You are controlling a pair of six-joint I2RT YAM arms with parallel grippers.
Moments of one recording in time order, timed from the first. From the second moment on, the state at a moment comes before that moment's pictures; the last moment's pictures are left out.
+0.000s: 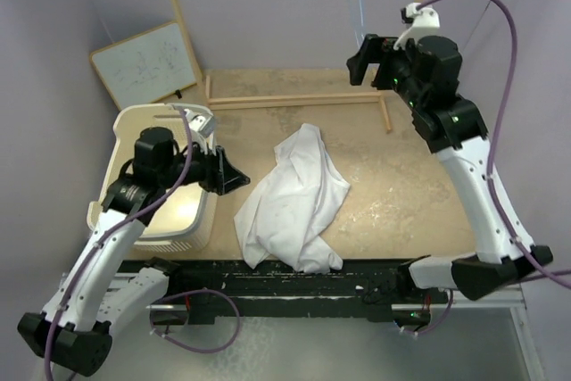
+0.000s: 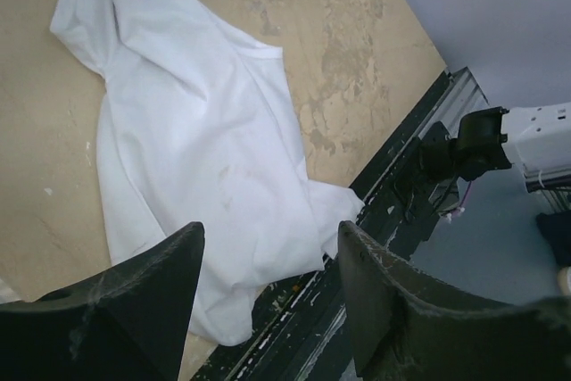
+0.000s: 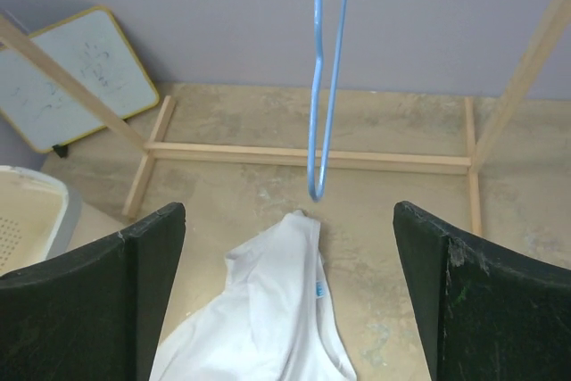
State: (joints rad) left arm -0.31 0.84 0.95 -0.55 0.65 -0.29; right arm 0.35 1.37 1.73 -0.55 0.11 0.22
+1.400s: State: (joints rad) left arm -1.08 1.81 1.25 -0.59 -0.21 -0.38; right arm 0.35 0.59 1.12 -0.72 0.01 0.31
